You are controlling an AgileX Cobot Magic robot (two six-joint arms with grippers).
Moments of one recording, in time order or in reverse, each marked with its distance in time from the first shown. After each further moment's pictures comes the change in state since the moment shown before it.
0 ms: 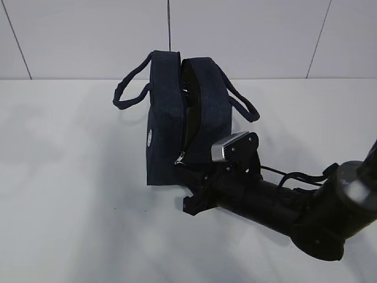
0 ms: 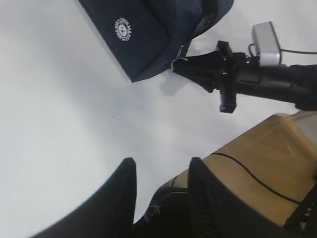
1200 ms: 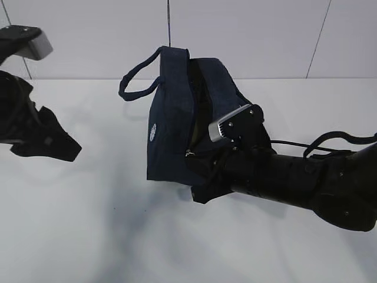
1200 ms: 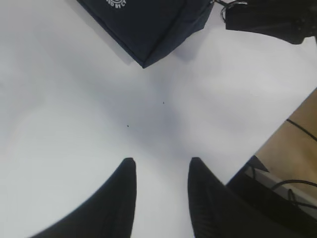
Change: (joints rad) left arm -0.259 0.346 0.000 0.134 -0.265 0.109; right arm 0.000 -0.282 0.012 -0.092 0.440 0.028
